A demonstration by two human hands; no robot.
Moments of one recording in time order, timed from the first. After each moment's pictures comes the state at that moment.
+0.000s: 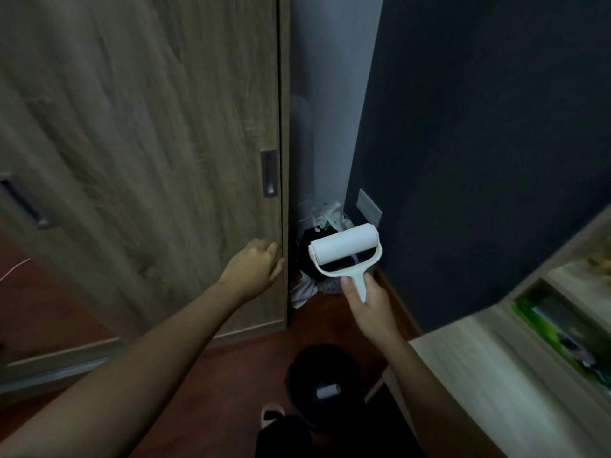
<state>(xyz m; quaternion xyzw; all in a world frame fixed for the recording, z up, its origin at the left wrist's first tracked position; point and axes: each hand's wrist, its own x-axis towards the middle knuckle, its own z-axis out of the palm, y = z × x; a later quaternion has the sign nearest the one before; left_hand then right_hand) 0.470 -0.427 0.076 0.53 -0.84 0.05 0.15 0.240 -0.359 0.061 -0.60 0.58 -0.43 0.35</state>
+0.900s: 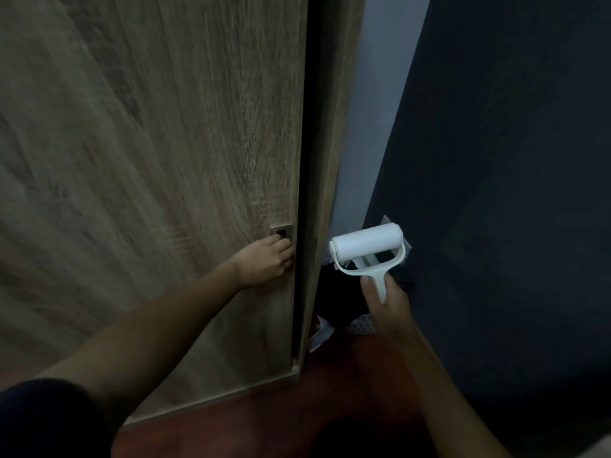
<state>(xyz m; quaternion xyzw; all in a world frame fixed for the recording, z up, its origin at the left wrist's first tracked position) 0.548 -0.720 0.090 0.18 -0.91 0.35 -0.08 0.297 -0.615 0.072 -0.57 0.59 -0.47 0.34</state>
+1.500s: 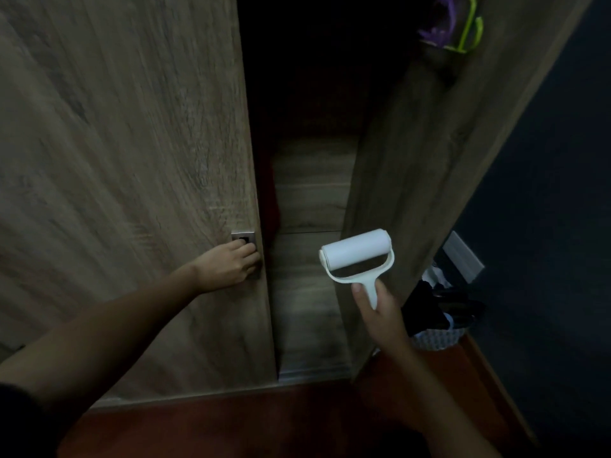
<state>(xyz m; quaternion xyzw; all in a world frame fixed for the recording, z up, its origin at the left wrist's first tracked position) 0.829 -0.632 0.089 0.27 -0.87 0.39 -0.13 0.509 -0.581 0.065 -0.62 0.52 -0.44 0.38</state>
